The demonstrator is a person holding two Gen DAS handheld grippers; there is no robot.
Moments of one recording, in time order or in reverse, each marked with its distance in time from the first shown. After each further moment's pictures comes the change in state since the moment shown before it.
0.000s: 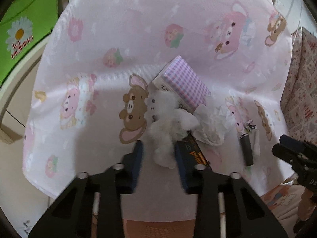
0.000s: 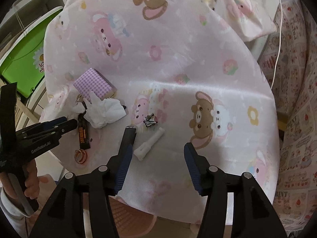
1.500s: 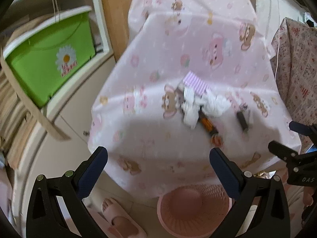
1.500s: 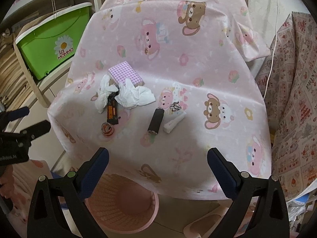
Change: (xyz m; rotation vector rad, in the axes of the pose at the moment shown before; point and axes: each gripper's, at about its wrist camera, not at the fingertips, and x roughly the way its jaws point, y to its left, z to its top) left arm -0.131 -0.001 -0.061 0.110 -0.182 0.233; right arm -0.045 0.044 -0.057 -0.126 -0.135 -0.038
